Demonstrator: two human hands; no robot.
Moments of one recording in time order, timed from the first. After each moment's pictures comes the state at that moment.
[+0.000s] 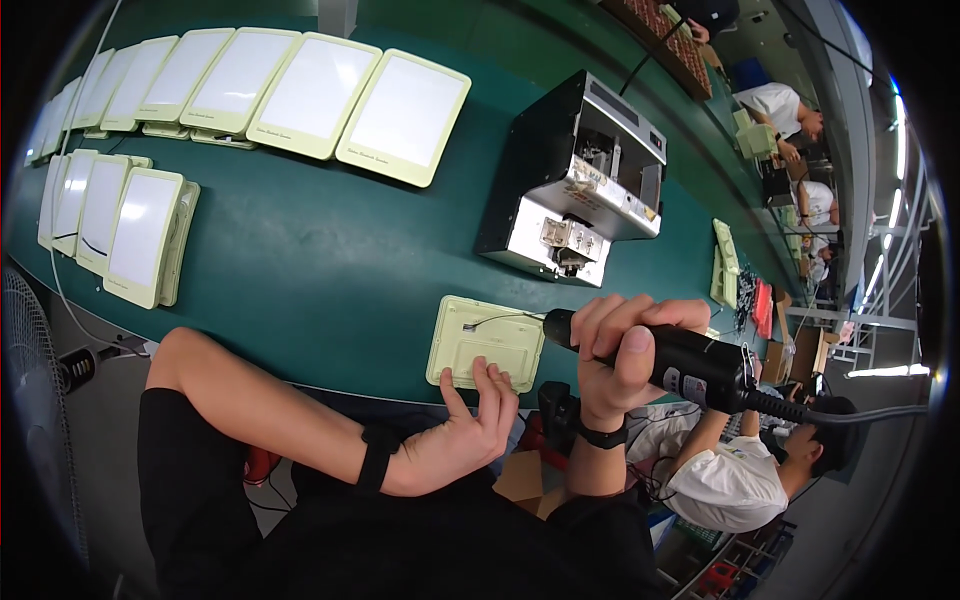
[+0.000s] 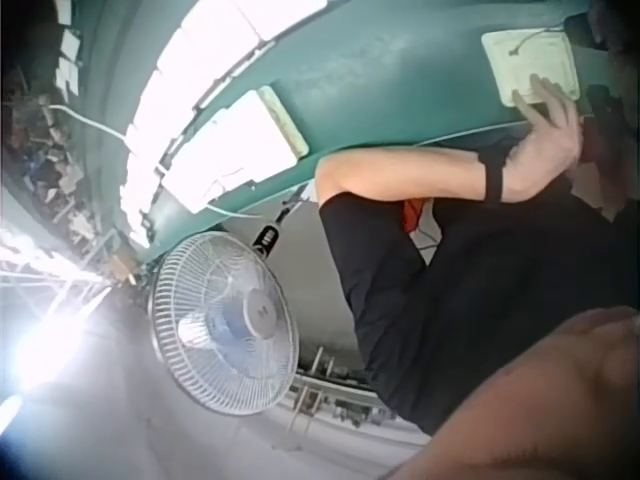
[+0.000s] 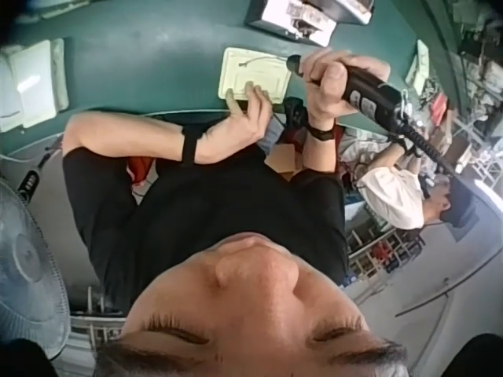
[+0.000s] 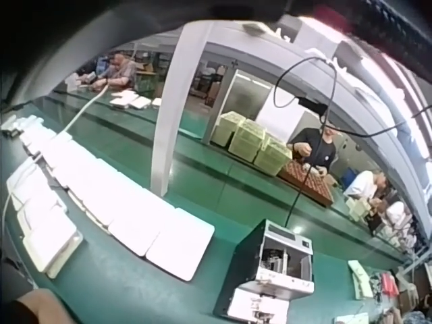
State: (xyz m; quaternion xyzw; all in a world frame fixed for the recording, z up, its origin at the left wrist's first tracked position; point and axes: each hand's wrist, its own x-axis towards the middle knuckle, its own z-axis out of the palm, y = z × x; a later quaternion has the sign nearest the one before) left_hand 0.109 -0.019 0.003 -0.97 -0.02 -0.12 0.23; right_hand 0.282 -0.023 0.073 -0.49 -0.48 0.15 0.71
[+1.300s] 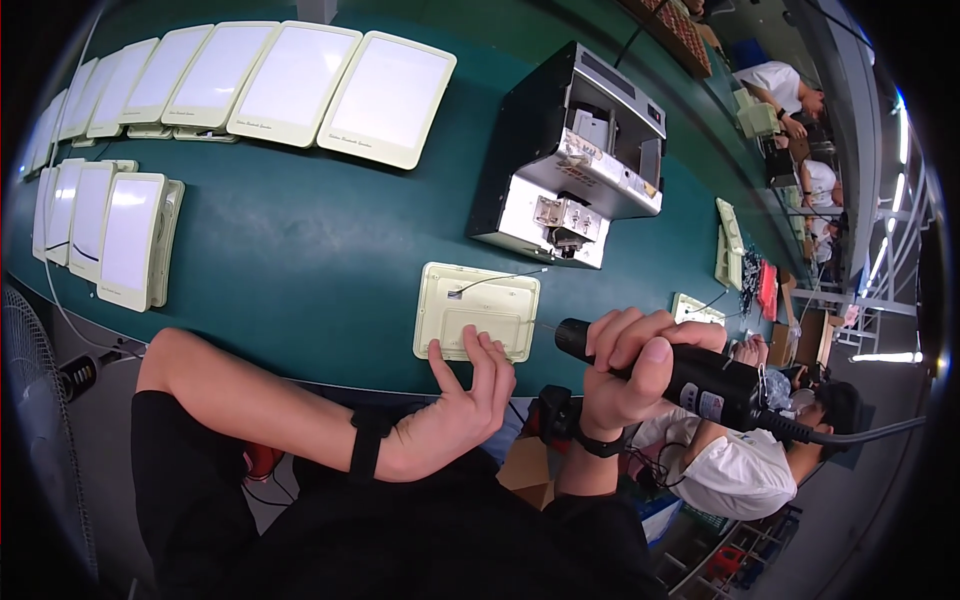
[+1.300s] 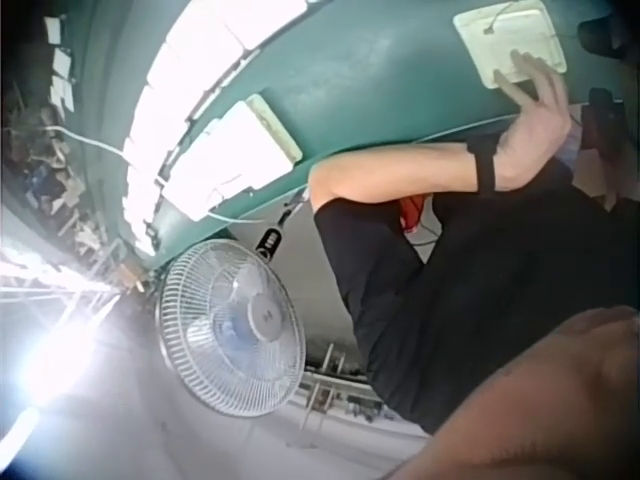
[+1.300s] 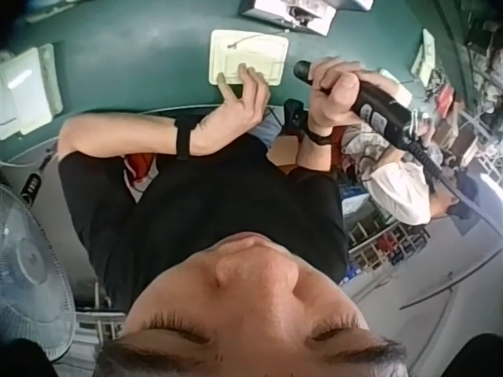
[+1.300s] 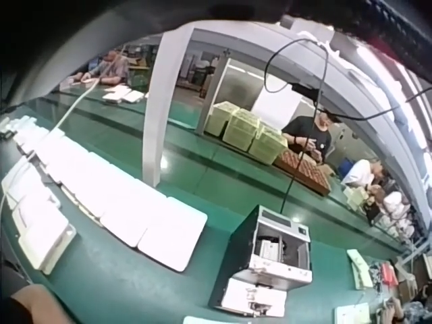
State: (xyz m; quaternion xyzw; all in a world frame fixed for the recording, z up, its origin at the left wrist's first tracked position) left_hand 0.117 -0.009 0.005 -0.97 -0.04 -0.08 0.23; right_hand 0.282 -0.051 0.069 -0.51 -0.42 0.13 0.74
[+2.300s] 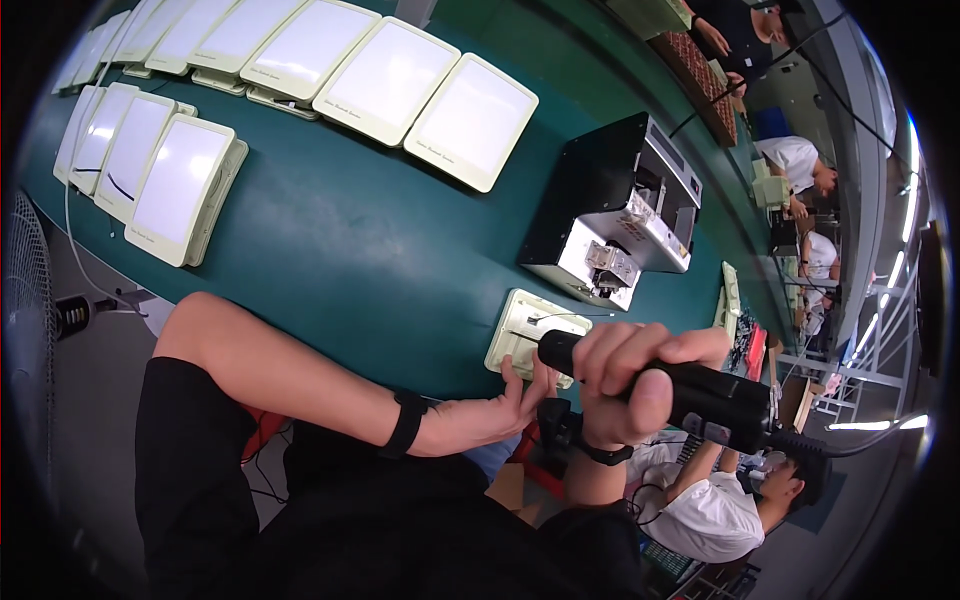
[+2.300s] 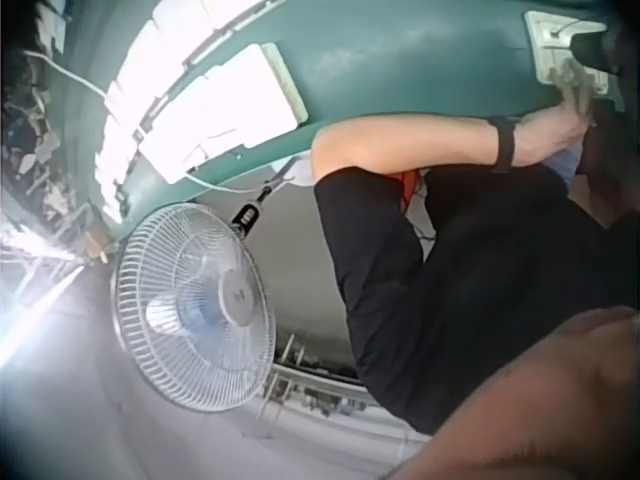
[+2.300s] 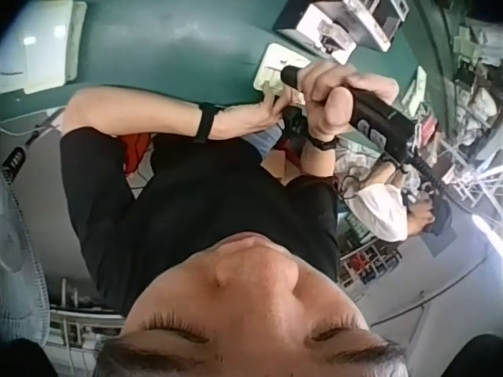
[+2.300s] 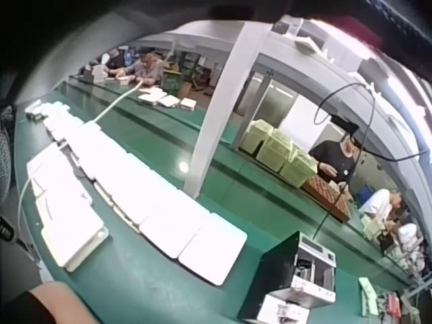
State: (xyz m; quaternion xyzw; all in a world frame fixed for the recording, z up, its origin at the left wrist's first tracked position) left_hand 0.118 0.008 -0.013 -0.94 0.09 -0.17 0.29; right_hand 0.246 -0.007 0.089 -0.41 -0.51 0.26 0.71
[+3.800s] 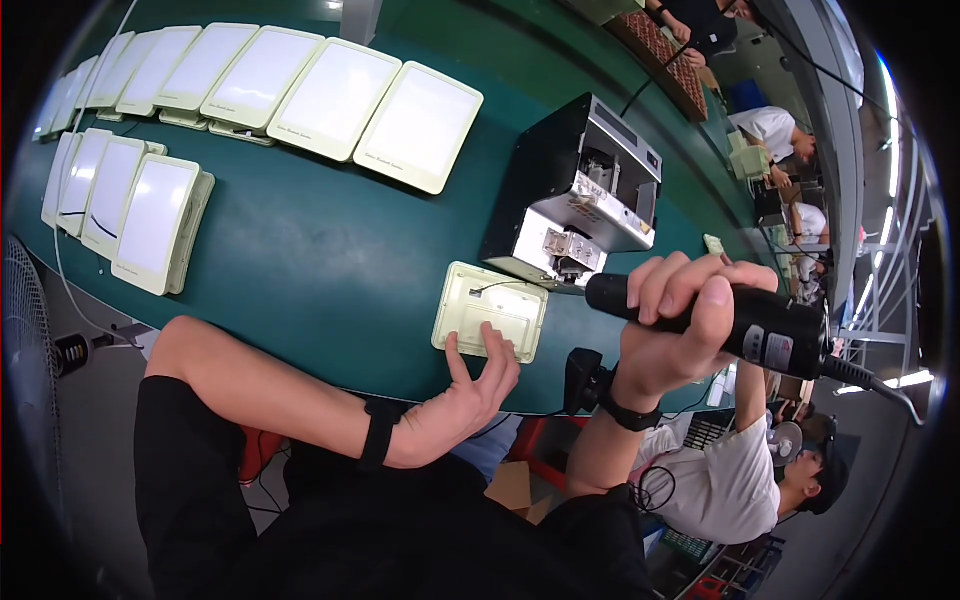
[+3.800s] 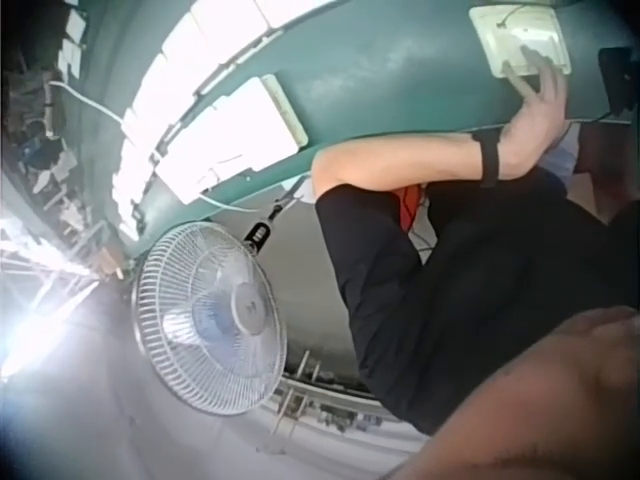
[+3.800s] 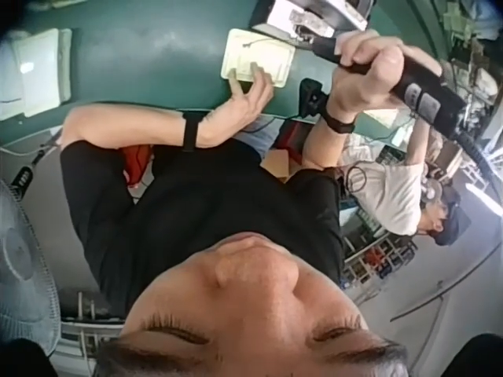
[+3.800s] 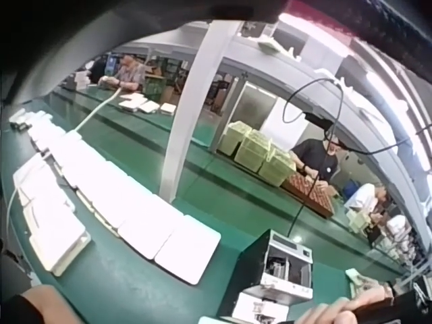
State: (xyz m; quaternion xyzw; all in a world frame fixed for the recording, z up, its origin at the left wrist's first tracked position) left_hand 0.120 0.001 0.000 -0.96 -0.04 -0.07 0.27; right_hand 0.293 0.014 0.123 -0.46 -0.52 0.07 0.71
